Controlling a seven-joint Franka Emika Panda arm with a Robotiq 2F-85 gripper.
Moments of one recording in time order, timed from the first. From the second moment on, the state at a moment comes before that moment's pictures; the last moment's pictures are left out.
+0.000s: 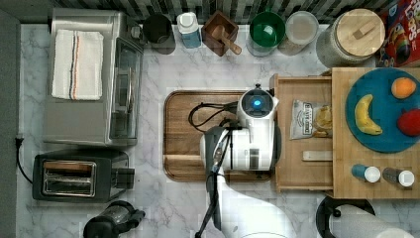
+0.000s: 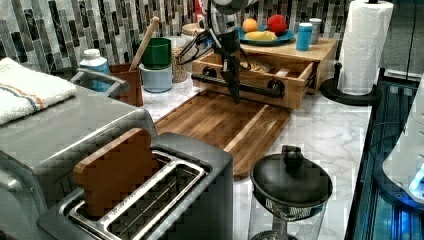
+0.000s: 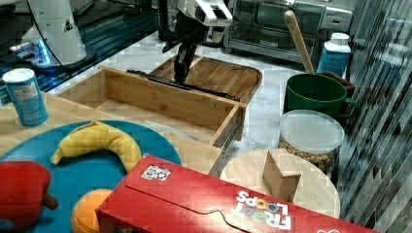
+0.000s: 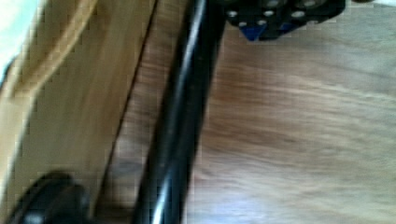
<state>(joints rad) -0.16 0.26 0.02 -2.23 -0.14 0.74 -1.03</state>
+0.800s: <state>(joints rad) -0.36 0.29 -0.06 -2.17 -0.12 0.88 -1.14</state>
